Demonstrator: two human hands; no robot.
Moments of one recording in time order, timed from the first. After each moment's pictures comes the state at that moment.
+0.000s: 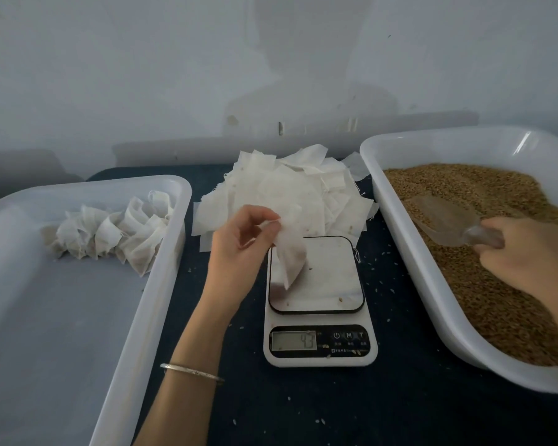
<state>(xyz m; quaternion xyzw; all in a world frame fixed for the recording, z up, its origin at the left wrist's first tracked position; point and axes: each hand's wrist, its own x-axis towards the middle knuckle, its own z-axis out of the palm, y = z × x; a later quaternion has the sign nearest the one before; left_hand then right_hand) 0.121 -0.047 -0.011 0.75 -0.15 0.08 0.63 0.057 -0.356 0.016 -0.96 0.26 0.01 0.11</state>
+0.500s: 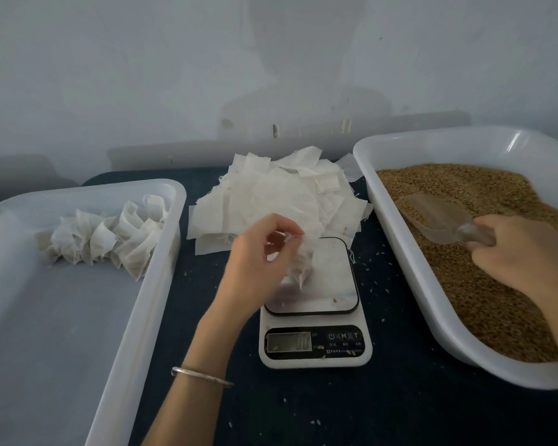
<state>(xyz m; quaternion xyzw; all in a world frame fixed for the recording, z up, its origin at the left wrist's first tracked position) 0.113 -0.065 -0.008 0.81 -0.19 0.05 0.55 0.053 -0.355 0.019 -0.96 0.25 -0.01 0.10</state>
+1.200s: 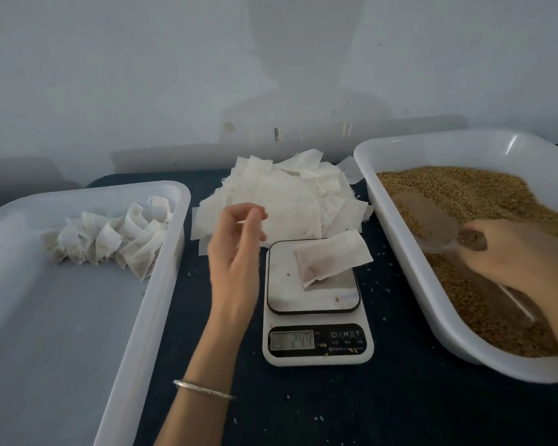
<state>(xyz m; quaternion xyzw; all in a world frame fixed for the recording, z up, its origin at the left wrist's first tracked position) 0.101 -0.062 -0.003 0.70 -0.11 0.18 0.68 0.055 -0.354 0.019 -0.97 0.22 0.04 0.08</state>
